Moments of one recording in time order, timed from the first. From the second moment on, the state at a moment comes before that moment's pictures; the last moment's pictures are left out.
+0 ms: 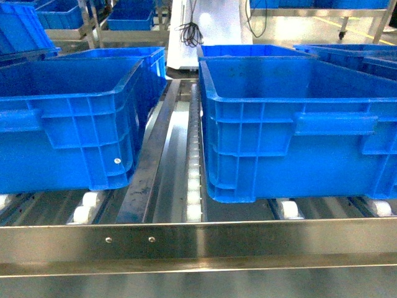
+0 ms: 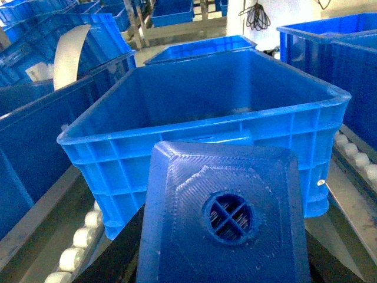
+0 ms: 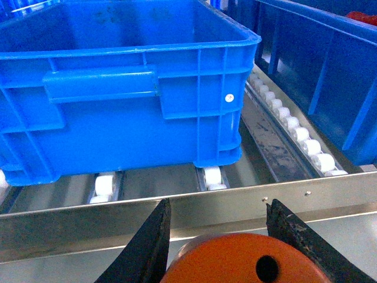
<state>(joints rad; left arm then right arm) 0.01 0.89 0.19 0.61 -0.12 0.19 0.21 0.75 0.14 0.31 0.29 0.08</state>
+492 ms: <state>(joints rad) 0.01 0.89 0.19 0.61 -0.12 0.19 0.21 0.75 0.14 0.31 0.29 0.08</state>
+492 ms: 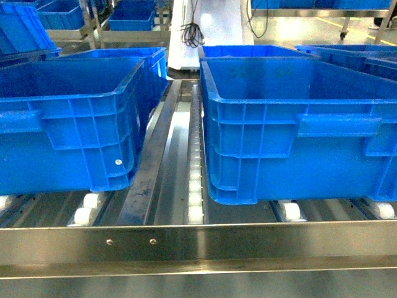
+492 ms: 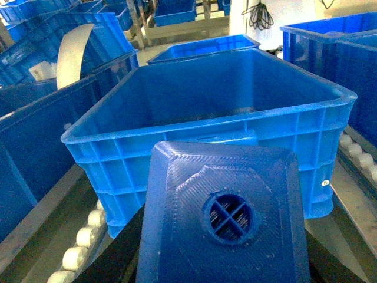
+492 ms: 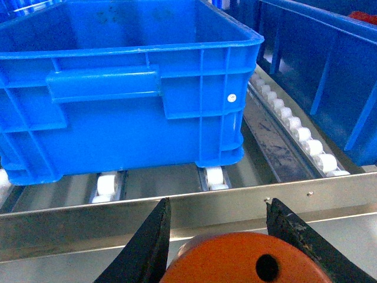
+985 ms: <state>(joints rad) 0.01 0.89 0.19 0.61 -0.12 0.19 0.21 0.75 0.14 0.31 0.29 0.08</state>
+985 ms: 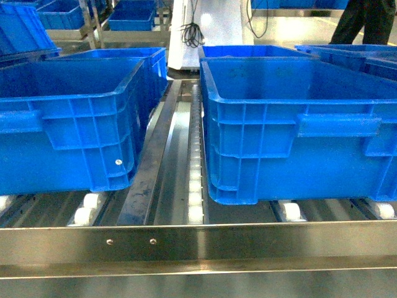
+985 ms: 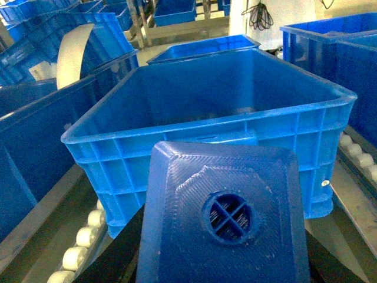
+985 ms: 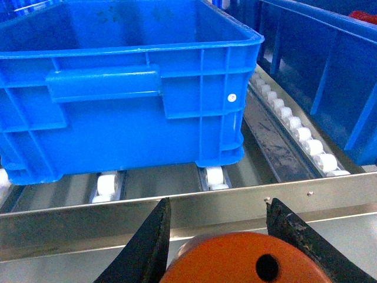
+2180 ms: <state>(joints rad) 0.01 0.89 0.19 0.61 -0.12 0.19 0.16 1.44 0.74 0.72 0.05 -0.02</state>
